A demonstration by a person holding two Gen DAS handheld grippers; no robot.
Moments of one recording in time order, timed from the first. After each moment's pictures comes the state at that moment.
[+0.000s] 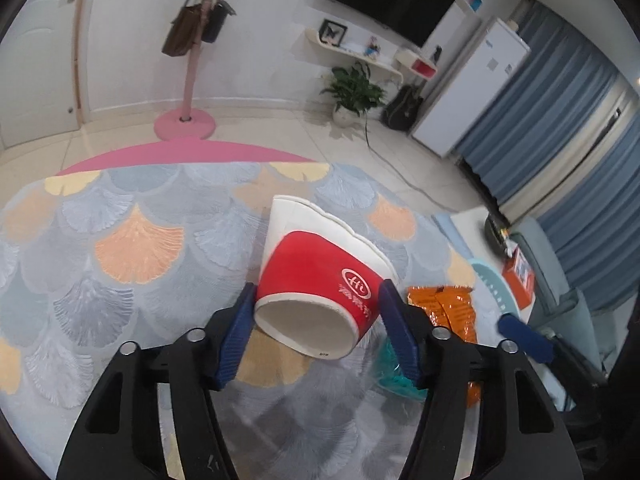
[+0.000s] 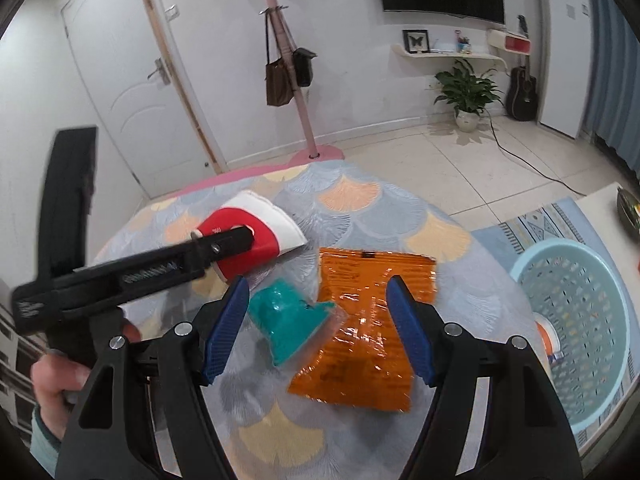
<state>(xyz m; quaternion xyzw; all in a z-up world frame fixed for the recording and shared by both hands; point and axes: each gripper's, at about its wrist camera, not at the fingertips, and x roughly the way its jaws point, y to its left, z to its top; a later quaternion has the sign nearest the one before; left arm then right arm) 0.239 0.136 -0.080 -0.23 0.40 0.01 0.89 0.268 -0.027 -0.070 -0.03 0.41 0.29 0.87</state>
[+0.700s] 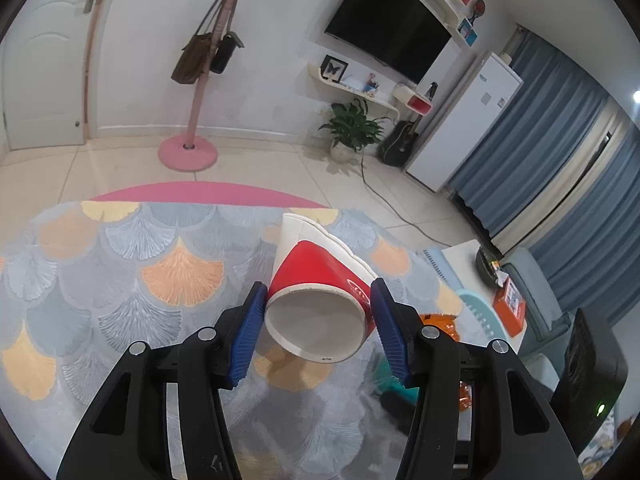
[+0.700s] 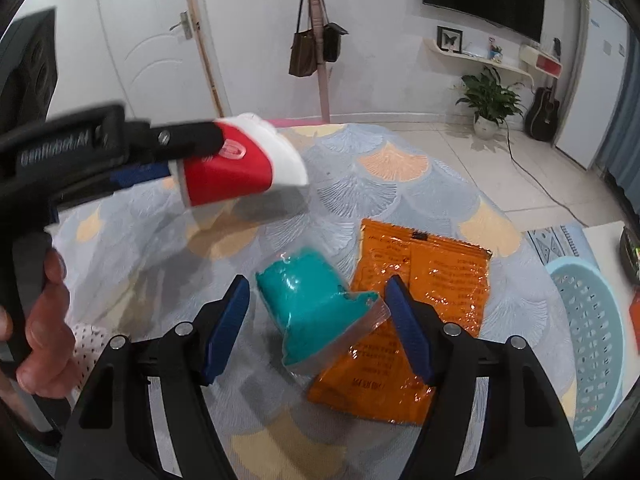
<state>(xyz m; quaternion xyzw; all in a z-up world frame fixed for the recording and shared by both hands) 0.220 0.154 -0.055 -0.24 0.35 0.01 0.91 0.257 0.010 -0.098 -0.11 0.41 0.31 0.85</state>
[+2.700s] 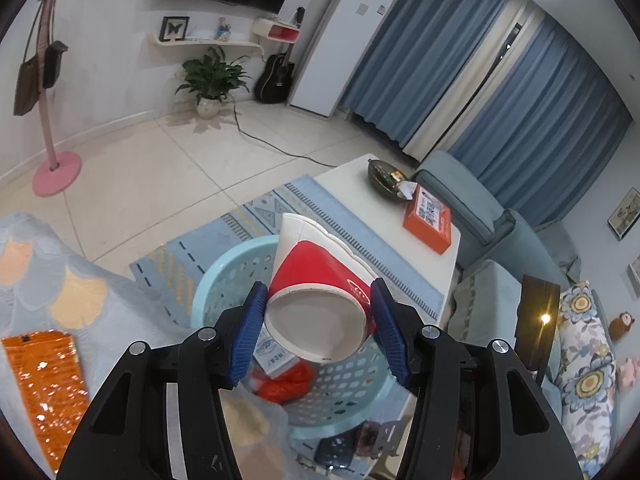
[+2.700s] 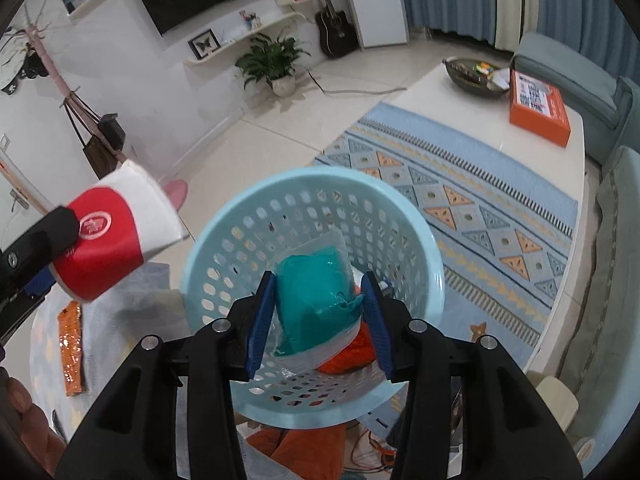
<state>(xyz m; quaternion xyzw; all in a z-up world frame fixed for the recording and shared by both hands) 0.325 -0.134 -0.052 -0.14 0.41 -0.19 0.88 0.328 -0.330 -0.122 0.14 0.48 0.02 0.87</state>
